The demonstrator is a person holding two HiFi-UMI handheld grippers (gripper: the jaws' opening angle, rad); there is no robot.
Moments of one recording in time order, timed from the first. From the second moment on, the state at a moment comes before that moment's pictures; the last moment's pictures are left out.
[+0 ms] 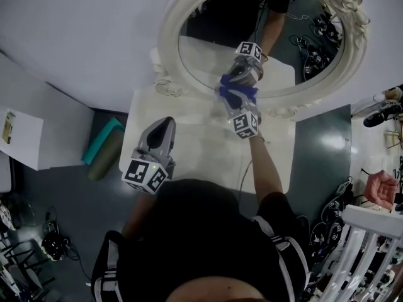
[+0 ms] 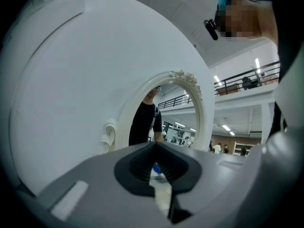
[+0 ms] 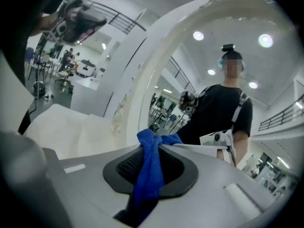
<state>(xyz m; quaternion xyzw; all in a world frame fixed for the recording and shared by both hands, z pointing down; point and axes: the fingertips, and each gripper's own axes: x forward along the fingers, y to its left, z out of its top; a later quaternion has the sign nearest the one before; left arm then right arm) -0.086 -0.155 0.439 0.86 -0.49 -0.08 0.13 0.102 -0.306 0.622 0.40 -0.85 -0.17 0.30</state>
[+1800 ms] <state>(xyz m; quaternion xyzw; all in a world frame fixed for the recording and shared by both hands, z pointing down) -0.052 -0.173 0.436 0.87 -0.46 -0.08 0.14 0.269 -0.289 0.190 0.69 -0.66 -0.23 -0.18</state>
